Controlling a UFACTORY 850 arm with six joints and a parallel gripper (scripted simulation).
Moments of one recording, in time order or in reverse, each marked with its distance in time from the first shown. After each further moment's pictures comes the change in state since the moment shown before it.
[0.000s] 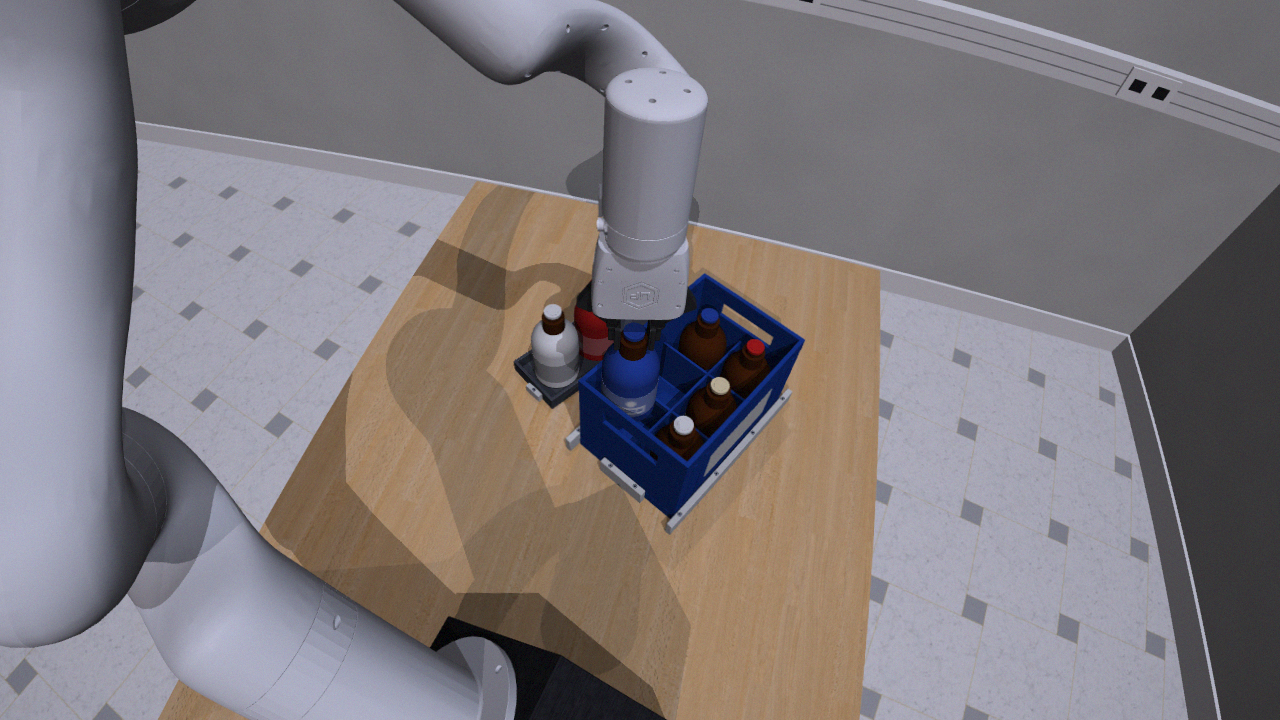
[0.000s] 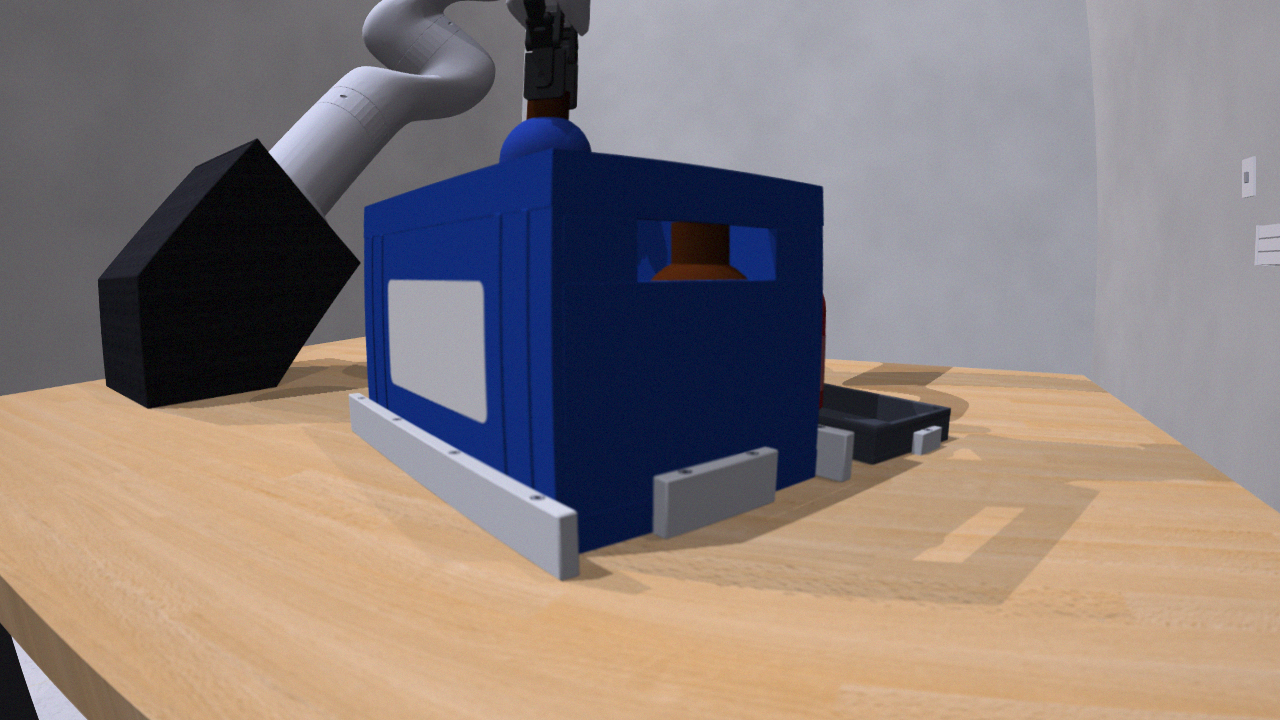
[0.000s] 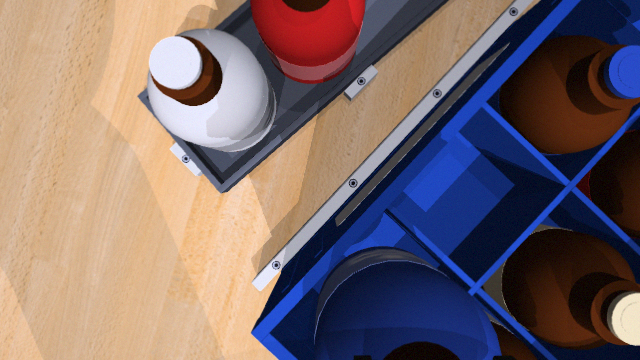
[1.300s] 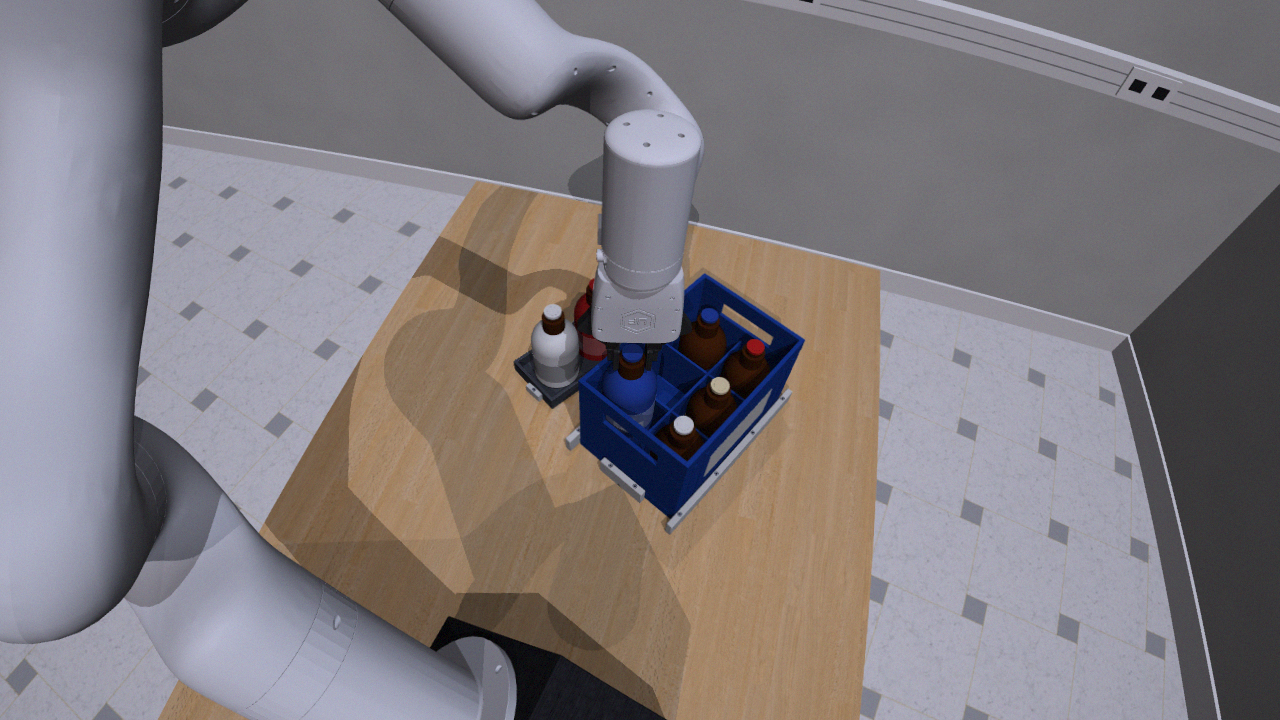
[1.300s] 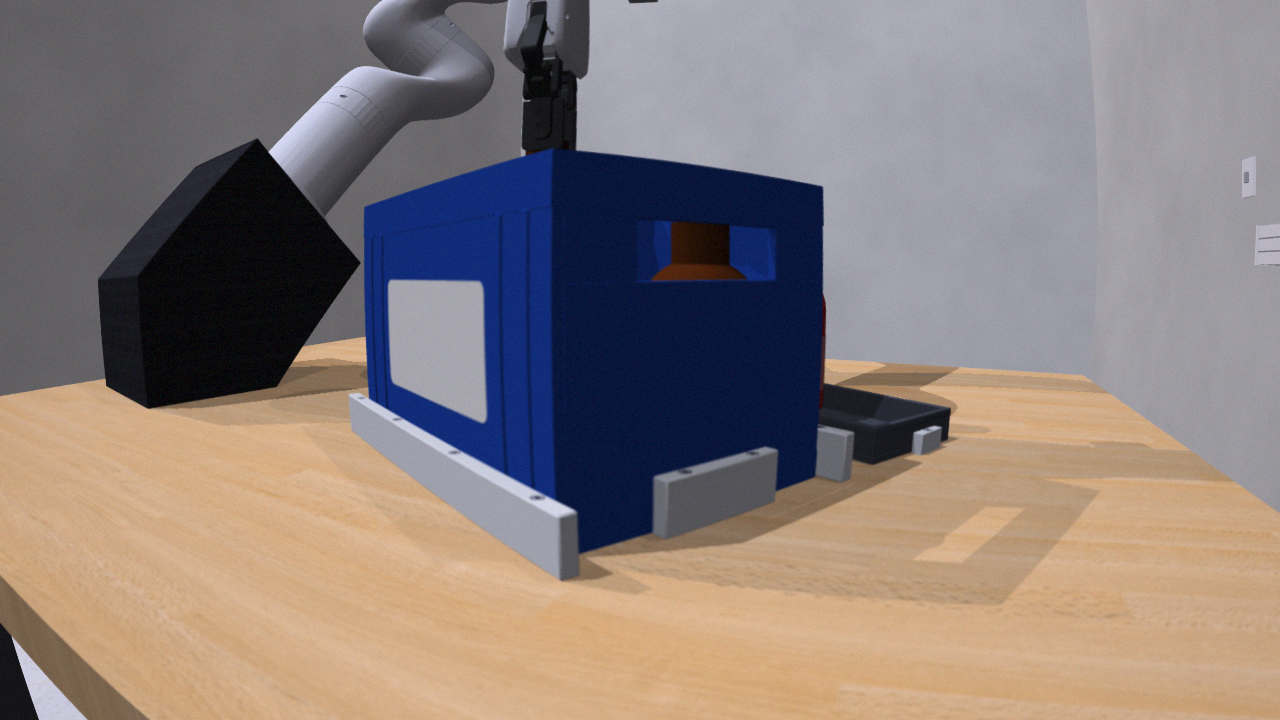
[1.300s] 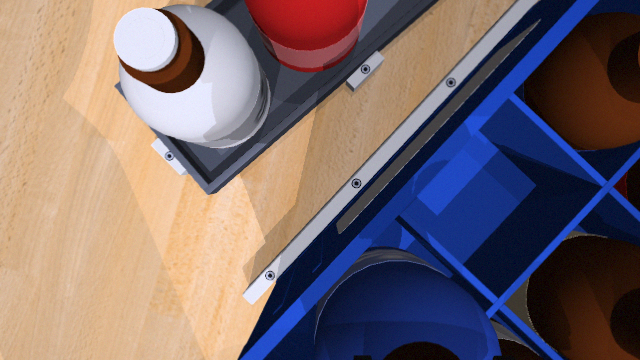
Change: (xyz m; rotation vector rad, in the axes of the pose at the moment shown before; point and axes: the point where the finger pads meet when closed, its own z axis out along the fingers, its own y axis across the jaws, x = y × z) arm 0.000 0.000 0.042 0.000 0.000 0.000
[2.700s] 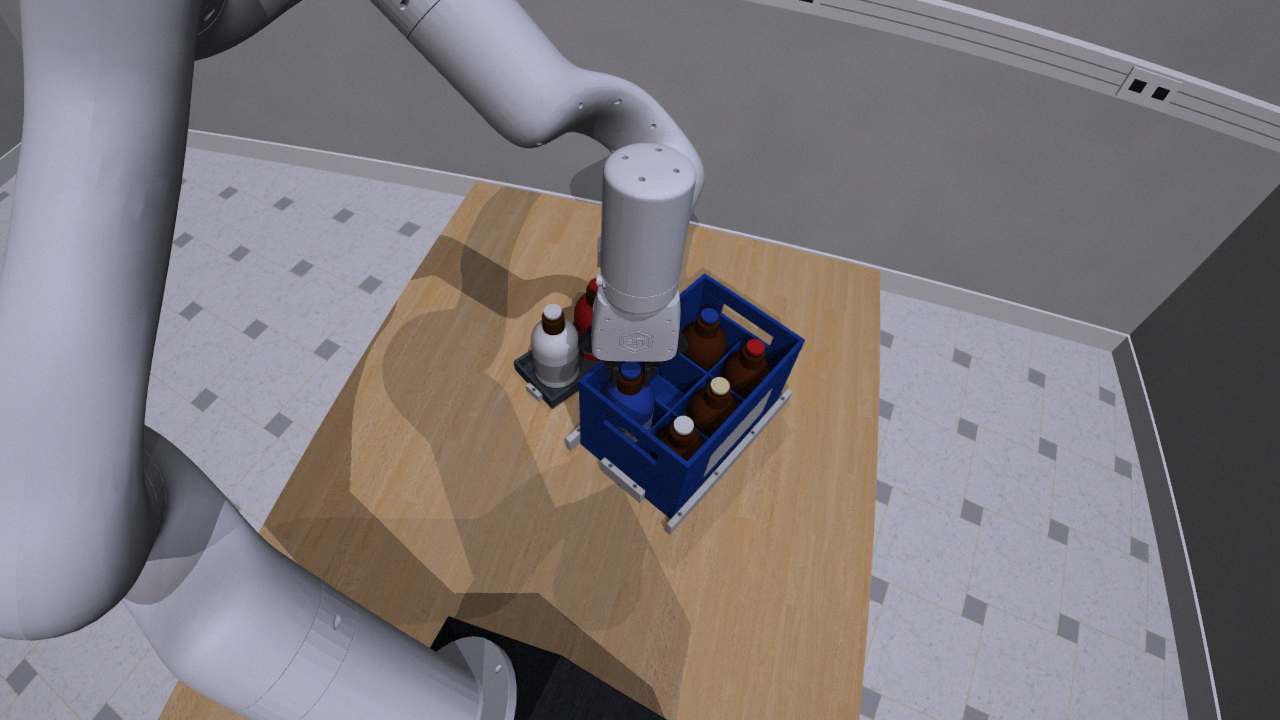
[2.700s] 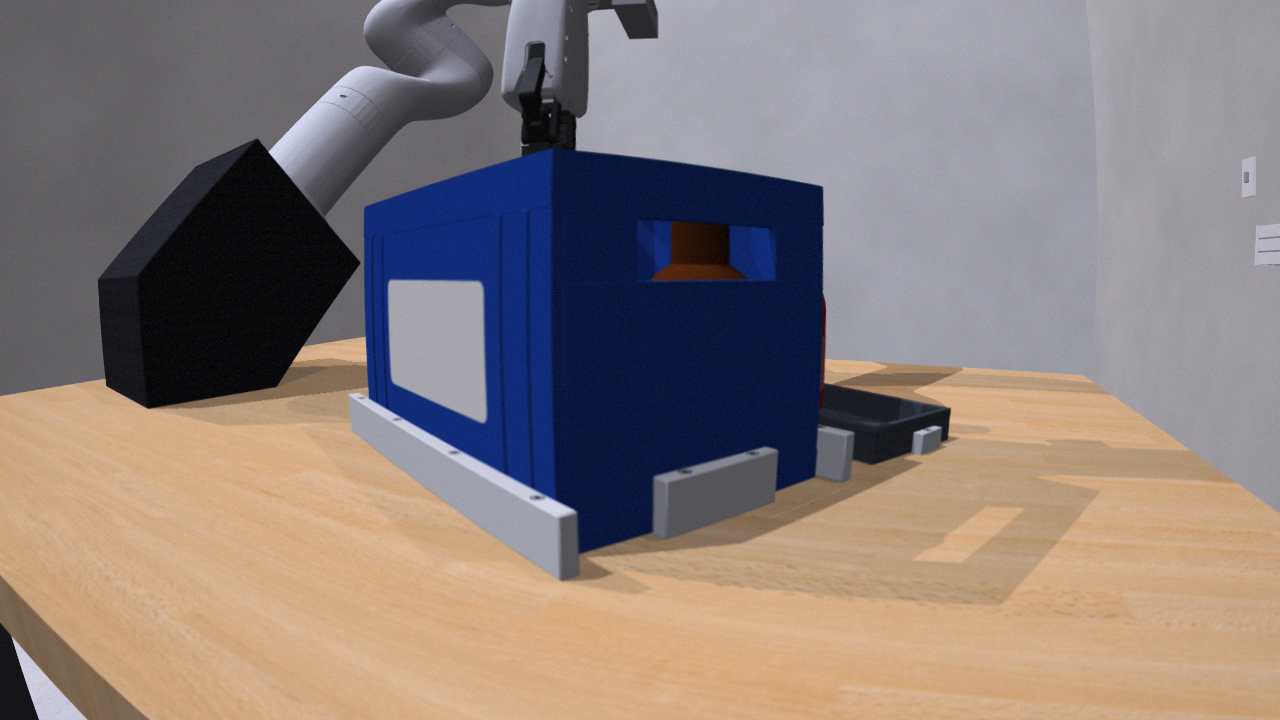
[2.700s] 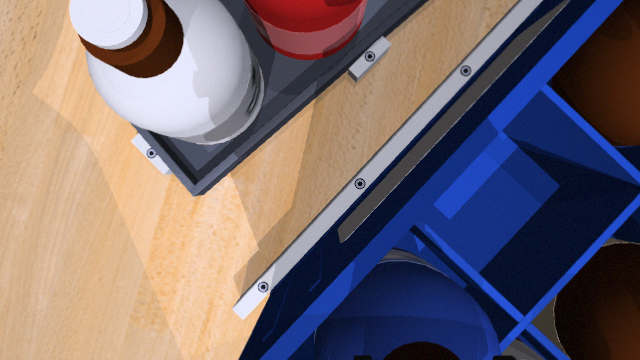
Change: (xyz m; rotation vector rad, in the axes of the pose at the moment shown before) arm 0.000 0.000 0.036 0.000 0.000 0.000
